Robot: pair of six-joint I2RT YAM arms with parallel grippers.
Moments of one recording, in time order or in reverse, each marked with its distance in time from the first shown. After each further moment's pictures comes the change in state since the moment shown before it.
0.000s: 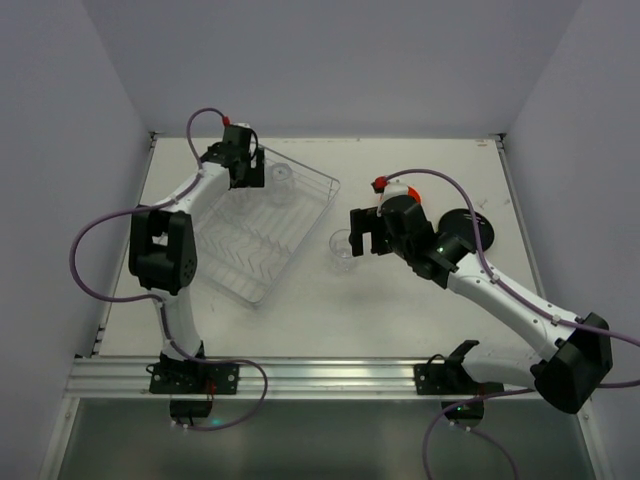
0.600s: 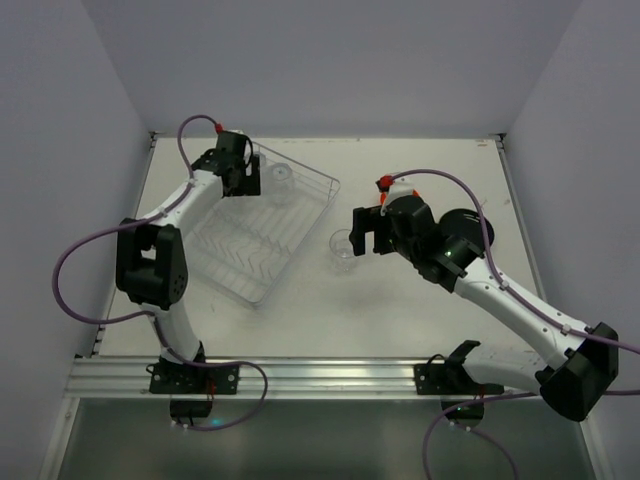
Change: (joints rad) left arm -0.008 -0.140 -0.118 -0.056 0.007 -0.048; right arm 0.000 -0.053 0.000 0.004 -0.018 0.000
